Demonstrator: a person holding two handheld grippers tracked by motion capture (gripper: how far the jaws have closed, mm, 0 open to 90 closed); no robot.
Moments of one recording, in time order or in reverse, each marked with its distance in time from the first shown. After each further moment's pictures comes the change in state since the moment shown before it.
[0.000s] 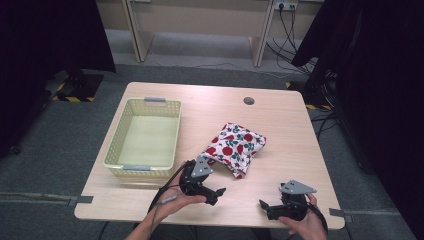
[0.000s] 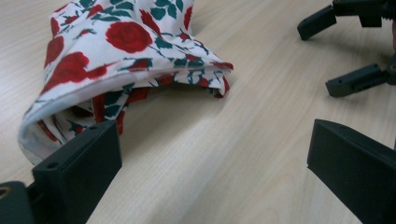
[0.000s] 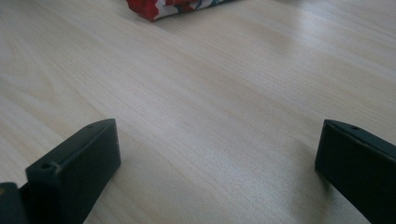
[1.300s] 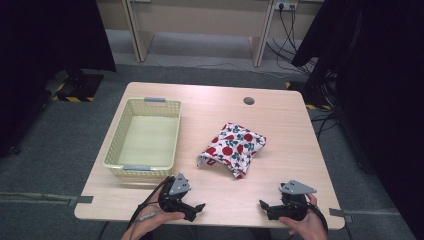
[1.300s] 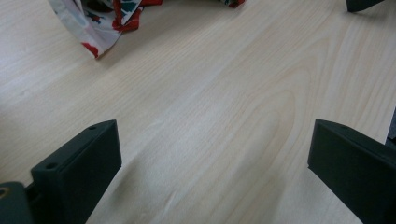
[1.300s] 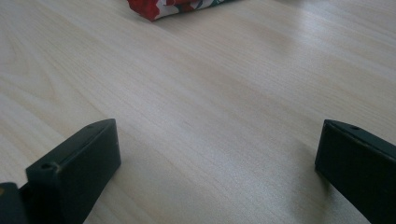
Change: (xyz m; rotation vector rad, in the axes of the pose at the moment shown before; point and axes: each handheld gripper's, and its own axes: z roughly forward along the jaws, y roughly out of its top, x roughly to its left) left arm 0.009 -0.066 -0.028 0.057 0.022 -0.033; right arm 0.000 0.000 0.000 -0.001 0.003 0.000
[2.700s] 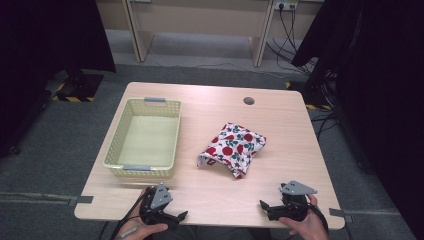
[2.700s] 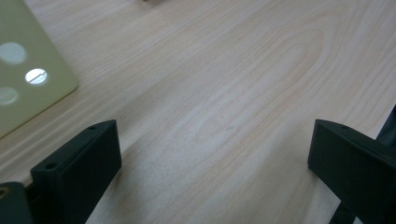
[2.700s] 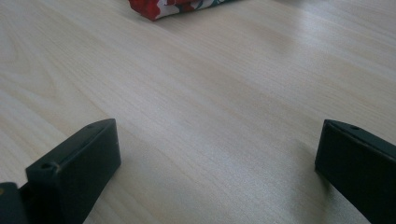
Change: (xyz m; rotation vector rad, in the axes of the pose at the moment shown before) left arm -0.001 -0.037 -0.030 0.011 0.108 -0.038; right arm 0.000 -0.001 -0.001 -0.006 0.003 -0.002
